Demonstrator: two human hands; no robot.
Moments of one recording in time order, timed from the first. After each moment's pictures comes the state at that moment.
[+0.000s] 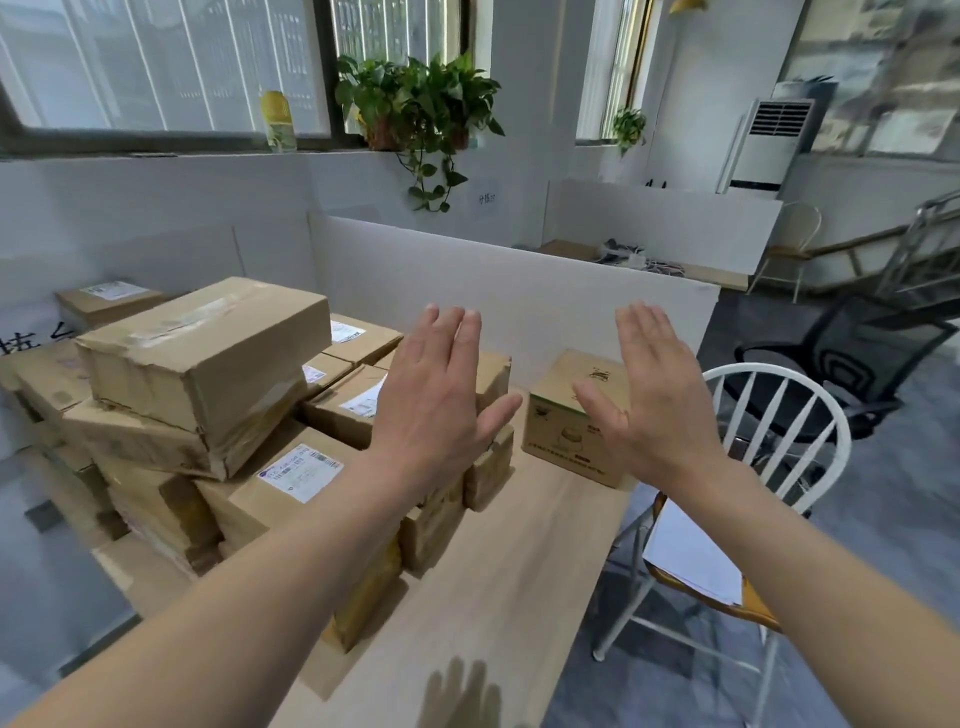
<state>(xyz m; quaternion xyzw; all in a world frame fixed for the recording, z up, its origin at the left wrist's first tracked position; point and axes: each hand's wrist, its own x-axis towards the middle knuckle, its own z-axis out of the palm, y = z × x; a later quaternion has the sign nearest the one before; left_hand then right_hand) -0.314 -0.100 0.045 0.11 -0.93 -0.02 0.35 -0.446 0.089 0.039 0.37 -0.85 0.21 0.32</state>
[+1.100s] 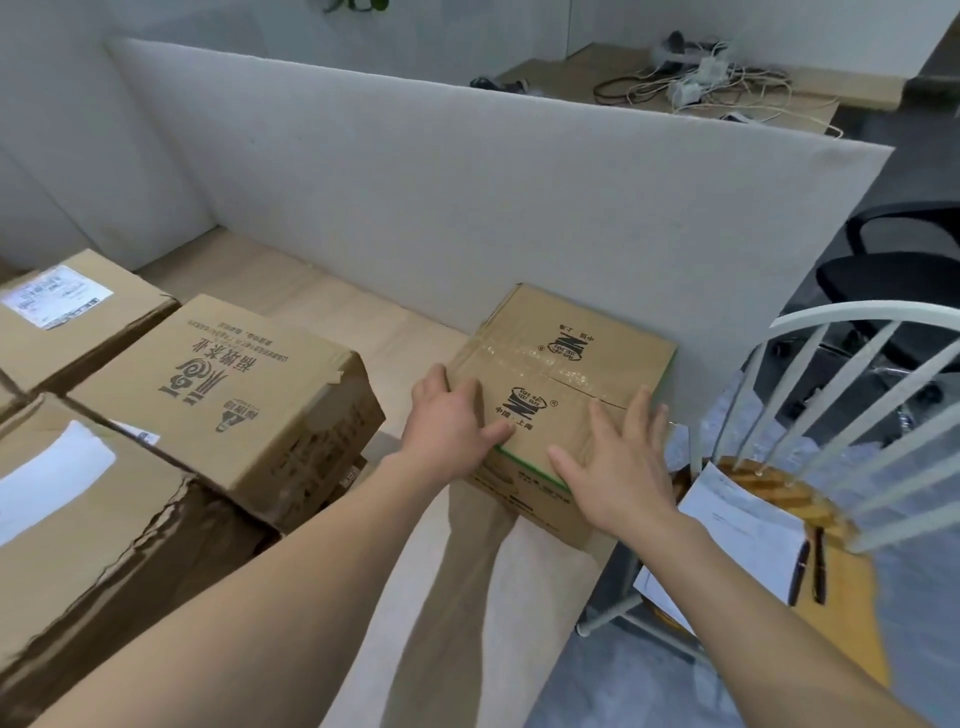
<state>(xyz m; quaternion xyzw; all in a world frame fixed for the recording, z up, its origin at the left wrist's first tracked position) -0.770 -0.125 -0.178 0.30 -0.93 -0.23 -0.01 -0.841 0.061 -0.201 0.23 -0.95 0.19 -0.14</state>
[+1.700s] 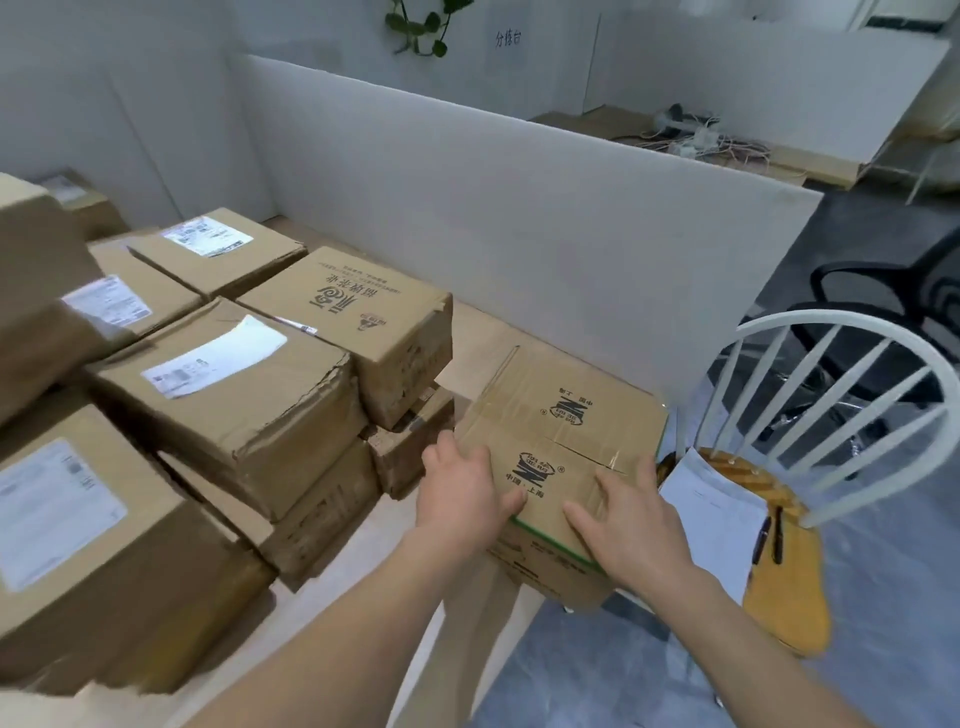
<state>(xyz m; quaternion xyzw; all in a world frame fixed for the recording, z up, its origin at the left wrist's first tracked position) -0.573 -0.048 -0.180 0.33 -0.92 -0.21 0.00 -0.669 0.124 -0.190 0.24 -0.95 0.15 -0.13</state>
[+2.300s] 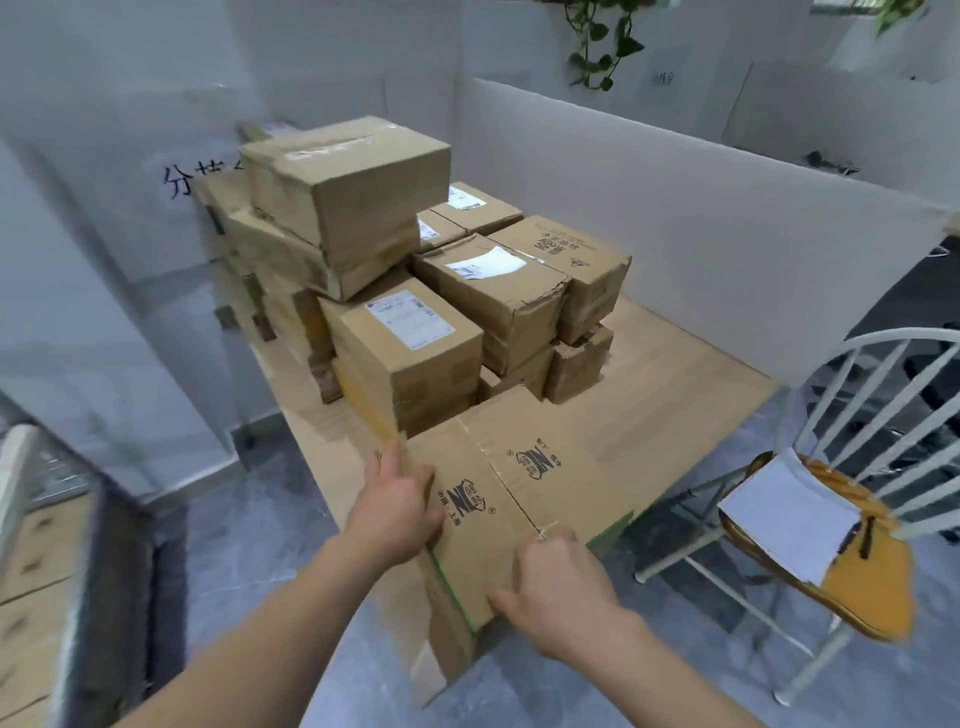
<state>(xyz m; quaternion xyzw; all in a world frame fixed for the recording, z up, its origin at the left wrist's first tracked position) -0.177 -0.068 -0.171 0.42 -0.89 -0.19 -0.02 -0.281 0.108 -0.126 0.46 -0.86 -0.05 -0.22</state>
